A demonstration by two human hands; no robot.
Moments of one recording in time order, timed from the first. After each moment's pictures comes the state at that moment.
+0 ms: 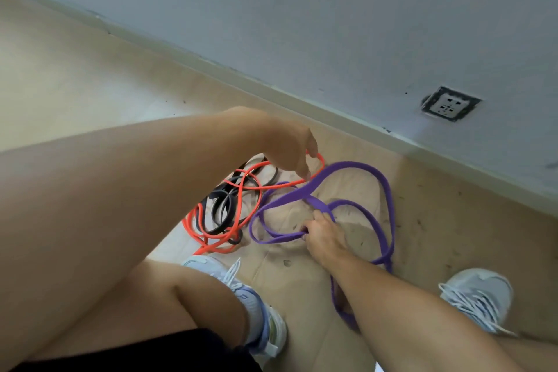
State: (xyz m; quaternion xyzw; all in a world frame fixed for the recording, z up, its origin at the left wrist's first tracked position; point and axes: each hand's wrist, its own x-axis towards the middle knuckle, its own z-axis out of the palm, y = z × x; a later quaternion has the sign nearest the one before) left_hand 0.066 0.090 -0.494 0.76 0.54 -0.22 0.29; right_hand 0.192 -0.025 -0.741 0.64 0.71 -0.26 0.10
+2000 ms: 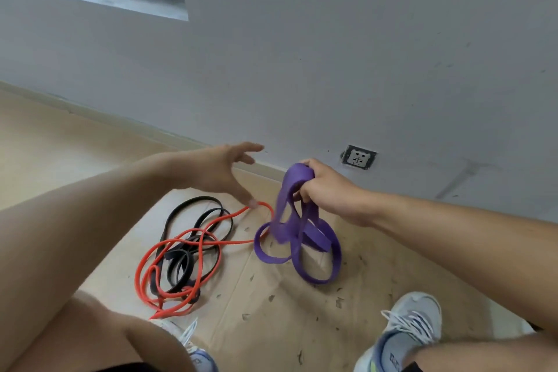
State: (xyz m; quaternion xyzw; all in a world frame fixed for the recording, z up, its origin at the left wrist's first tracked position) left_hand 0.047 0.062 -0.412 0.74 0.54 -0.03 0.40; right_hand 0.275 0.023 -0.455 0.64 0.57 -0.48 -0.19
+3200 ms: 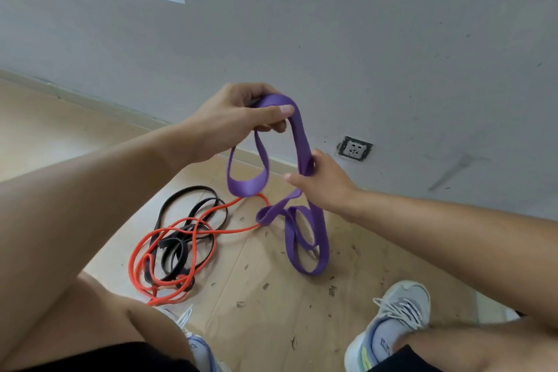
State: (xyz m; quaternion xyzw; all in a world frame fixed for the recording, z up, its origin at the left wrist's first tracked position) left_hand 0.076 0.054 -0.379 0.71 0.42 0.31 0.48; right_hand 0.273 0.025 -0.479 0.66 0.64 -0.32 -0.23
